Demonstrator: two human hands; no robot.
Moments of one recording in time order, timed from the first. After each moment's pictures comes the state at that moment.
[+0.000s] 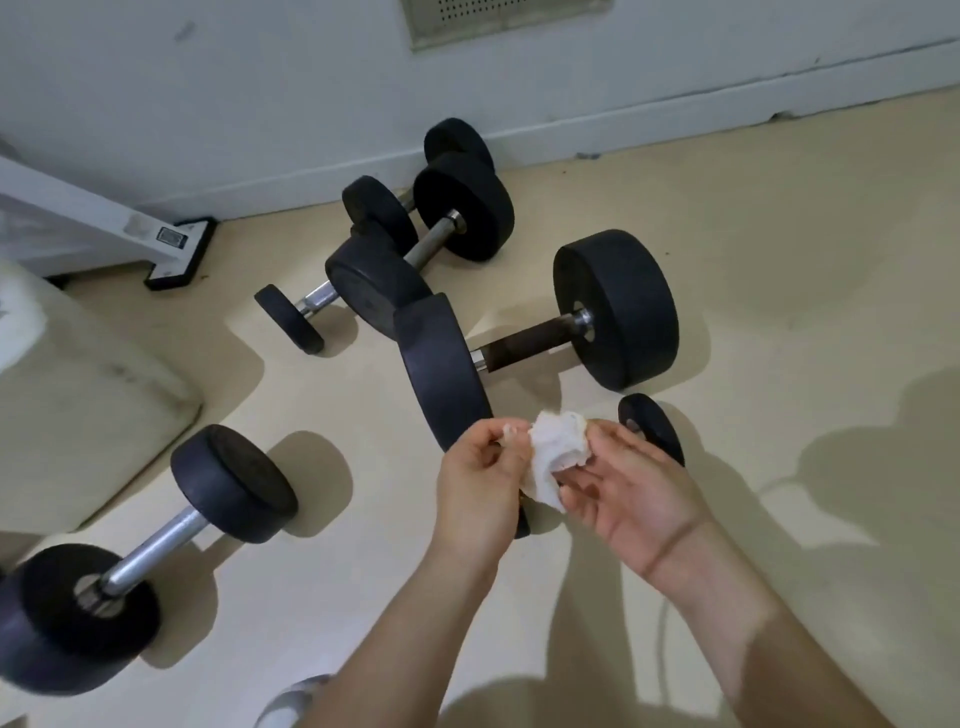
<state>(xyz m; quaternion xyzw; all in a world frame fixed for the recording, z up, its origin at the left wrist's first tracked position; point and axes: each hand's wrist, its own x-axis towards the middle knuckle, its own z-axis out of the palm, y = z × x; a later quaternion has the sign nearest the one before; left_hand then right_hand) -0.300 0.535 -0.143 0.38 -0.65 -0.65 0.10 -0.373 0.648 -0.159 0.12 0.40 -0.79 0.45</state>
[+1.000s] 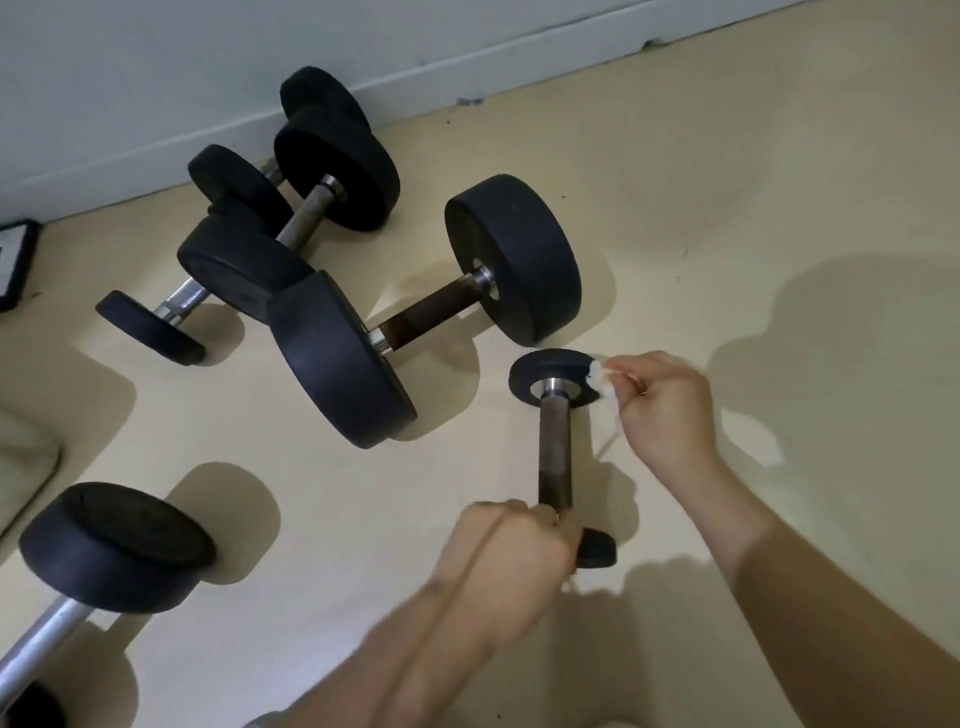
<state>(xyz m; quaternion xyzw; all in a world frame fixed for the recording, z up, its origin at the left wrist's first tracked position) -0.285 0.570 -0.195 -0.19 -0.98 -0.01 -0.12 -0.434 0.712 -0.237 -0.09 0.92 -0.37 -0.04</state>
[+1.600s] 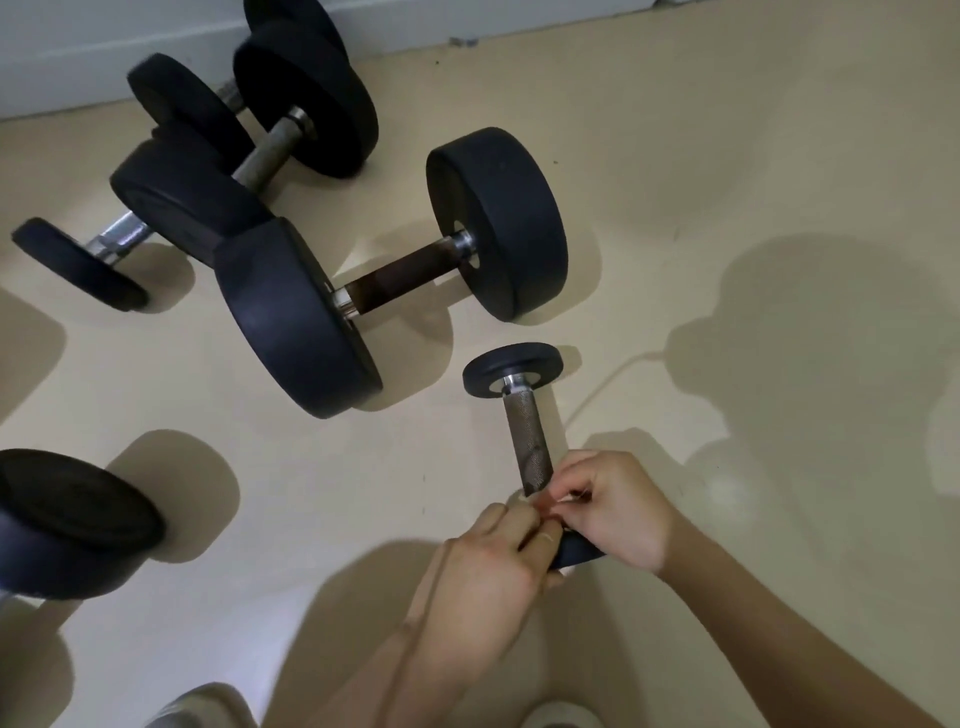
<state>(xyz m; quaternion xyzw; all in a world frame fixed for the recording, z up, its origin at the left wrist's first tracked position) -0.261 0.600 -0.241 -0.08 -0.98 -0.18 -0.02 -0.374 0.733 -0.244 -0.20 0.83 -0.41 0.32</state>
